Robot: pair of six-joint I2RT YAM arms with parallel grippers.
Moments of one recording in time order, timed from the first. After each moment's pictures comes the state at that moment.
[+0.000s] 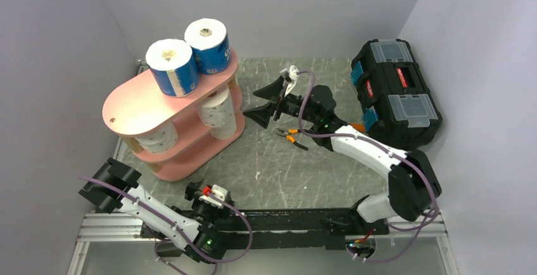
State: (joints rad) left arm -2.07 1.29 0.60 -1.56 -1.26 -2.04; right arm 0.66 1.39 0.94 0.61 -0.59 0.33
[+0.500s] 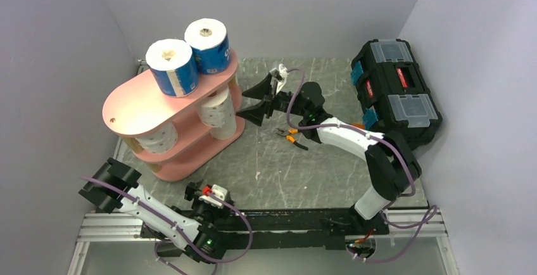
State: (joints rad) left arm -2.07 1.29 0.60 -1.56 -1.25 -2.04; right arm 0.64 1.59 0.98 0.85 -0.76 0.40
